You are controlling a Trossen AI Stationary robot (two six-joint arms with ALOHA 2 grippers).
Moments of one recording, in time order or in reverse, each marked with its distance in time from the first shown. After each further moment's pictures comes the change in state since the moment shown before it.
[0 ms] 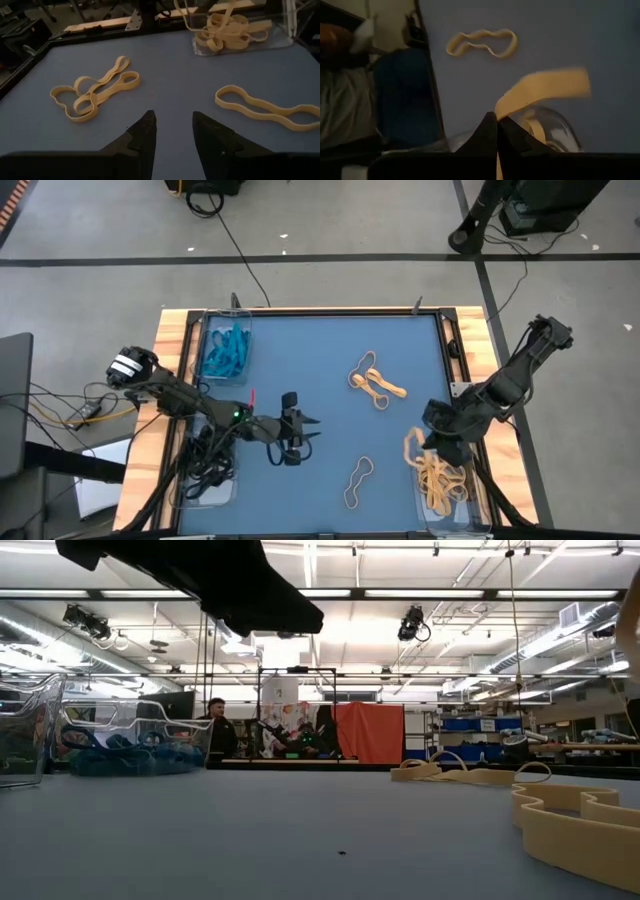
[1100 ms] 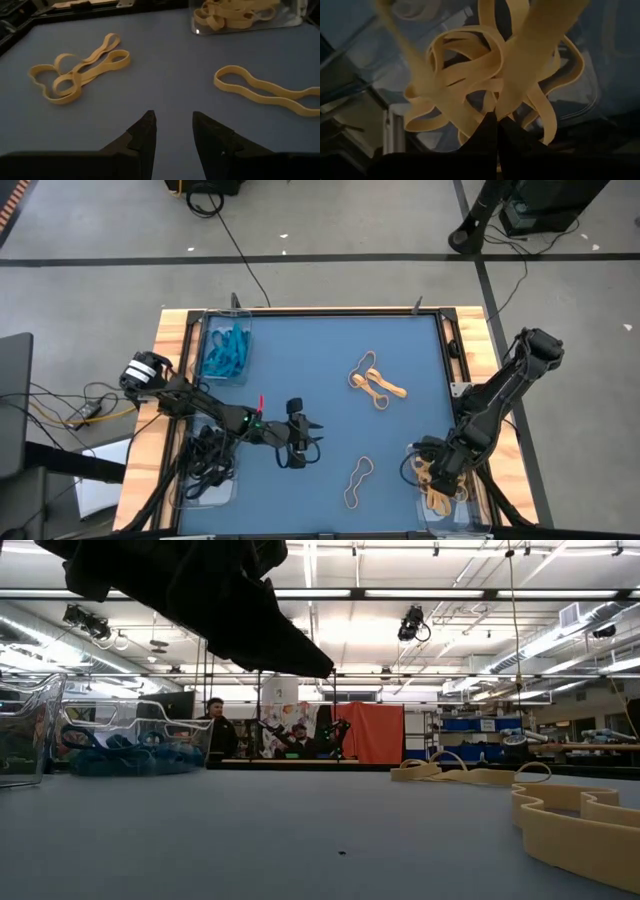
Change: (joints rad) left arm 0.005 0.126 0.000 0.063 0.026 -0.051; right arm 0.135 0.431 0.000 -0.082 -0.358 0.259
